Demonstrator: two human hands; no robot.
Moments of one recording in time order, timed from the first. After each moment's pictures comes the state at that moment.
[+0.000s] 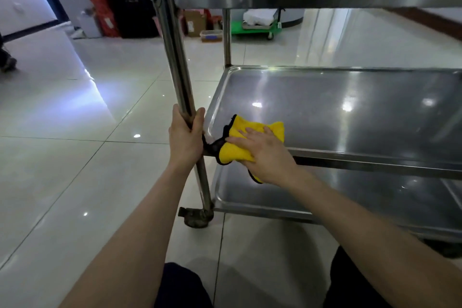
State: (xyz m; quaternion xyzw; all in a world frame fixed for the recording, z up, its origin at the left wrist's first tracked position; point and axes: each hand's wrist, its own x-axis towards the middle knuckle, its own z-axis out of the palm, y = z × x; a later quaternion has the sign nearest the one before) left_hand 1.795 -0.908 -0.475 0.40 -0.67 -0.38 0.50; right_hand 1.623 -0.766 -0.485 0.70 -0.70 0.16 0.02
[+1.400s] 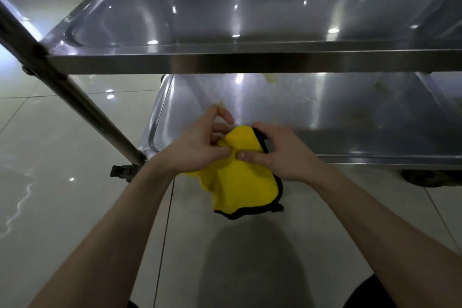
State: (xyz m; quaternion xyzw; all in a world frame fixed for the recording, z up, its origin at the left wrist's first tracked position) left_hand 1.690 -0.786 -0.611 0.26 -0.80 -0.53 0.02; right_hand 1.512 -0.631 -0.645 0.53 -0.70 0.37 -0.30
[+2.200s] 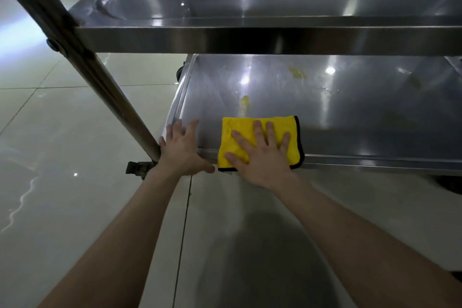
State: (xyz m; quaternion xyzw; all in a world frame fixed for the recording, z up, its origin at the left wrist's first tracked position) left_hand 1.738 -0.871 -0.722 0.47 -0.86 -0.19 -0.05; right_hand 1.576 -0.727 -0.770 0.52 -0.84 0.05 -0.10
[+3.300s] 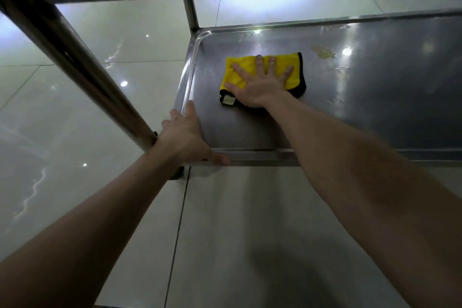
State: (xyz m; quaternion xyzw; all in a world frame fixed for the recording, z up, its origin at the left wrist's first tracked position) left_hand 1.759 -0.813 -0.715 0.49 -0.84 -0.21 -0.09; right_hand 1.512 -0.831 -0.782 0.49 -0.86 0.01 -0.11
